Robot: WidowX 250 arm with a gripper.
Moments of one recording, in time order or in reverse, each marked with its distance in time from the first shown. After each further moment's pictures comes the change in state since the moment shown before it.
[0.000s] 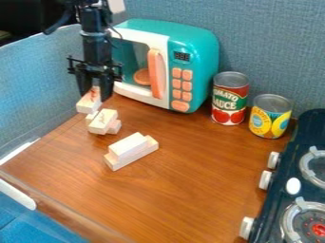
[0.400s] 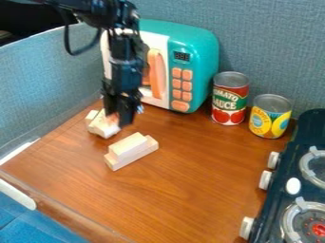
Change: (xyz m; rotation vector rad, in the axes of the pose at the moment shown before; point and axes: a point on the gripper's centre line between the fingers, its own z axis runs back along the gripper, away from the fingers) arm -0.013 -0.049 -0.034 0.011 0.049 -0.462
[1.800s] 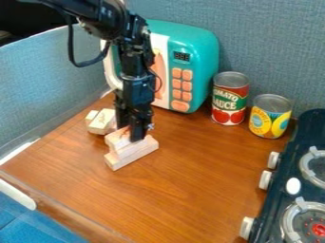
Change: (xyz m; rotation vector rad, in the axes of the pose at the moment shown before) arm 0.007 -0.016 -0.015 0.056 -0.079 -0.051
